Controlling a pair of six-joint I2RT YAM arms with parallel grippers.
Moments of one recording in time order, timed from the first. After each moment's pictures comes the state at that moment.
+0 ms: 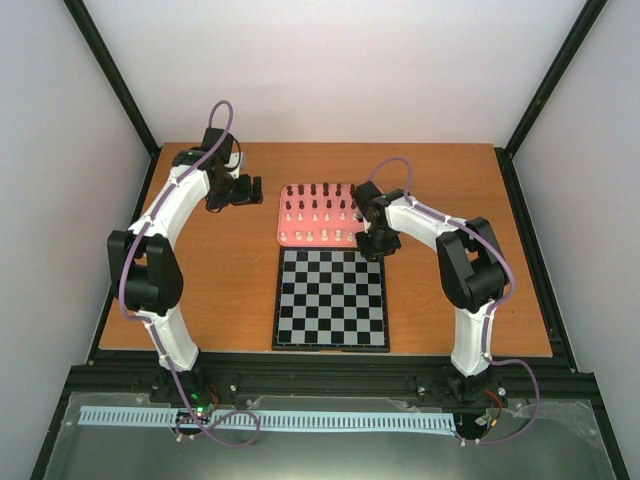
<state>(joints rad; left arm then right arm) -0.16 1.83 1.65 -0.97 0.12 -0.24 0.50 1.97 1.42 -0.91 0.01 0.22</state>
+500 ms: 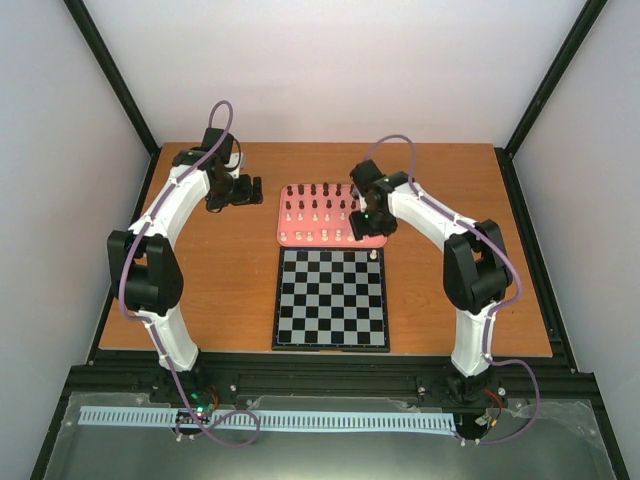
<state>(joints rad) -0.16 1.83 1.65 -0.97 0.12 -0.24 0.50 1.95 1.56 -0.96 0.01 0.20</state>
